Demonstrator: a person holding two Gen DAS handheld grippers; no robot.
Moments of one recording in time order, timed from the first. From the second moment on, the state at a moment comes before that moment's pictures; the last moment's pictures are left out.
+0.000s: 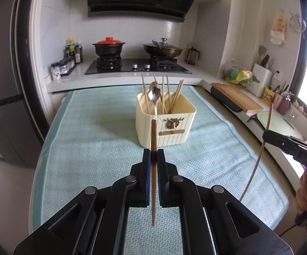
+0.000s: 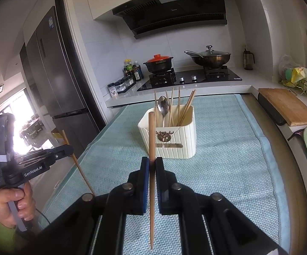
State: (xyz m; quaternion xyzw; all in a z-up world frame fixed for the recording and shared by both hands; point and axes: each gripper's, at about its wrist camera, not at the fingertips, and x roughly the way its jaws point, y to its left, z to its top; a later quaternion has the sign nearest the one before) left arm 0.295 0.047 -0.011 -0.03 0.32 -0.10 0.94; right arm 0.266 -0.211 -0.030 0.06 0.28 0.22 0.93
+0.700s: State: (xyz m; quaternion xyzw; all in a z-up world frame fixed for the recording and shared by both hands) left arm 0.484 0.049 0.104 -0.09 0.22 -0.12 0.96; right arm 0.439 -0.176 0.099 0.03 0.10 0.22 0.97
